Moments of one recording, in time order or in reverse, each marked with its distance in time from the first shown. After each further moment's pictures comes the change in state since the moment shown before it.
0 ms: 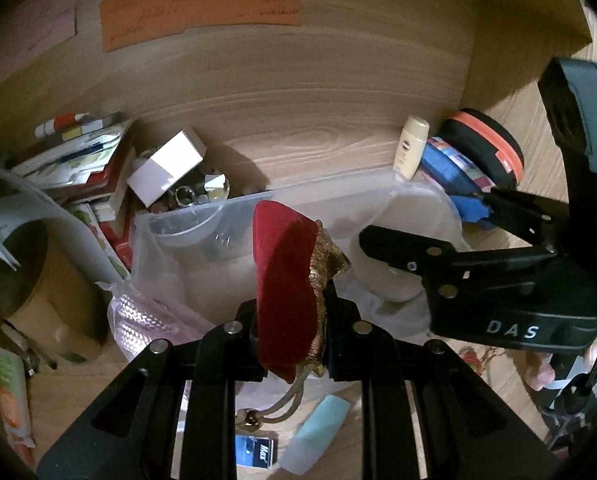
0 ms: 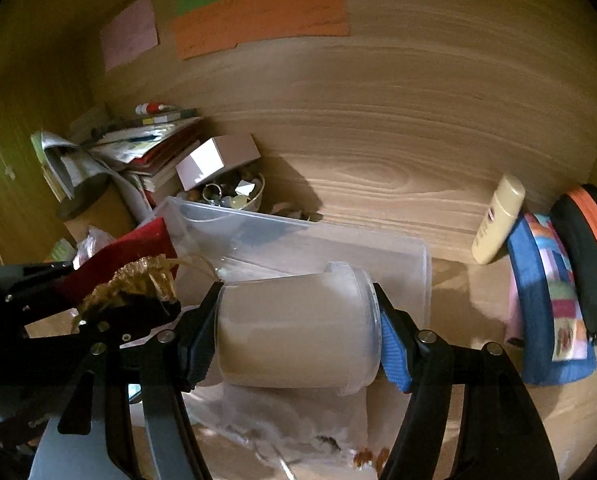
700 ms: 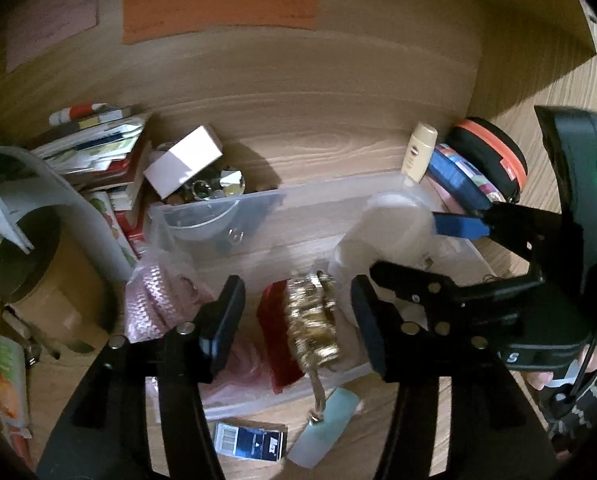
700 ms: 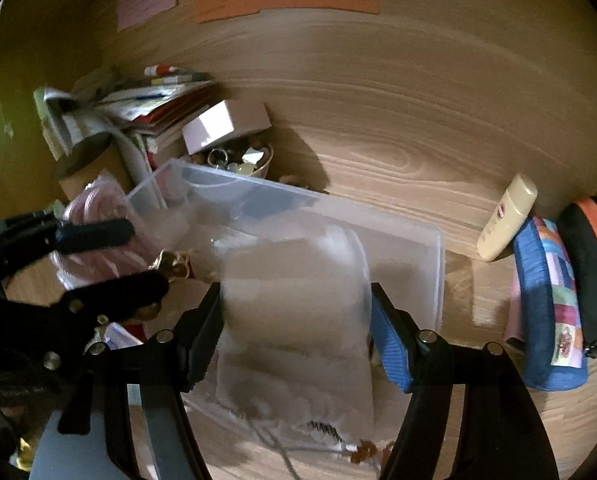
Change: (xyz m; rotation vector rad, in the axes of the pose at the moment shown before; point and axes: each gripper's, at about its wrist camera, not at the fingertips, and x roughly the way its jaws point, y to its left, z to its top) left arm -0.014 0.013 -0.007 -0.048 -0.022 0.003; right arm 0.007 0.014 -0.013 -0.109 0.071 -0.029
